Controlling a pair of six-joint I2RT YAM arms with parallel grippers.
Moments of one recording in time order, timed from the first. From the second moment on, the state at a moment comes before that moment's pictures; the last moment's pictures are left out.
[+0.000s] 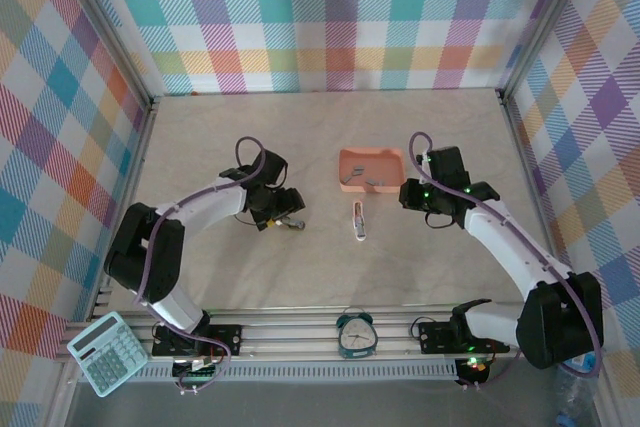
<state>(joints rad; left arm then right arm) -0.50 1.65 1.05 -0.61 0.15 -0.88 0.30 1.21 0.87 -0.58 -0.17 0.41</state>
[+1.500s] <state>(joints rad) -0.50 1.76 1.12 -0.65 0.06 -0.68 0.30 1.12 0.84 -0.60 -0.15 0.41</state>
